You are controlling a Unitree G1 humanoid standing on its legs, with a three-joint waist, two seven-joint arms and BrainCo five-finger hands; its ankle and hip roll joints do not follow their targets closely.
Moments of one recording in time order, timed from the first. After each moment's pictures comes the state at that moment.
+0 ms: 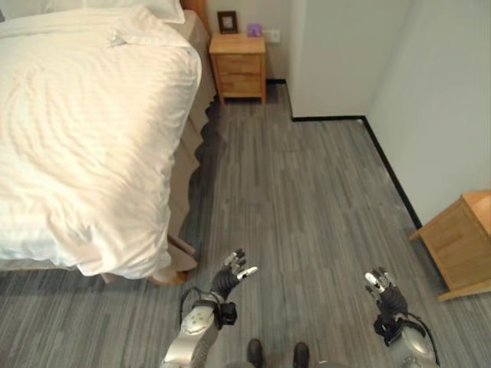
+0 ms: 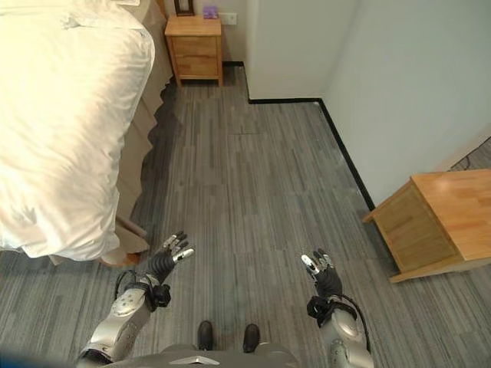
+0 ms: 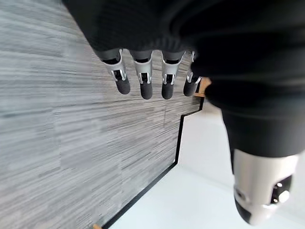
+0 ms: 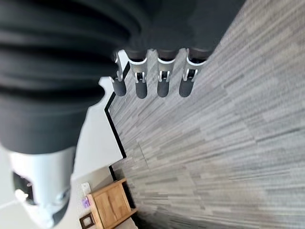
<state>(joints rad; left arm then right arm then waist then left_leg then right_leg) 0.11 0.27 -0.23 0.32 -0.41 -0.08 -0.02 0.20 -0.24 0.08 0.37 0.59 -0.11 -0.03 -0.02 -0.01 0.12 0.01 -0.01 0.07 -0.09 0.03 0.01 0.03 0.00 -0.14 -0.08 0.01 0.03</state>
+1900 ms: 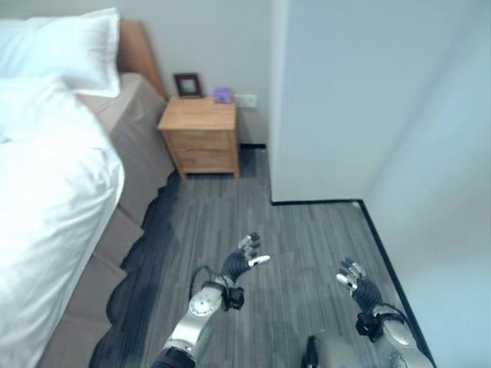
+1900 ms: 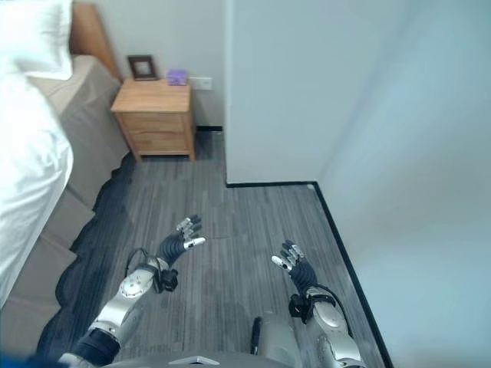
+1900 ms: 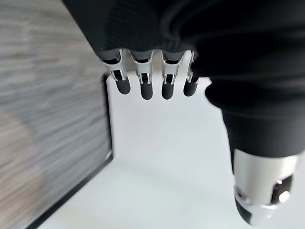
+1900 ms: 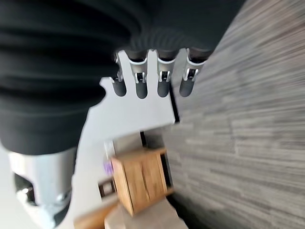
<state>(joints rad) -0.01 0.31 -0.31 0.31 -0.41 -0.09 -0.09 0.19 -0.27 0.20 0.27 0.52 -0.09 0.07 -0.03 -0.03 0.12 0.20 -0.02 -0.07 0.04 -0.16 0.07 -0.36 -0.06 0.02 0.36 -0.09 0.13</state>
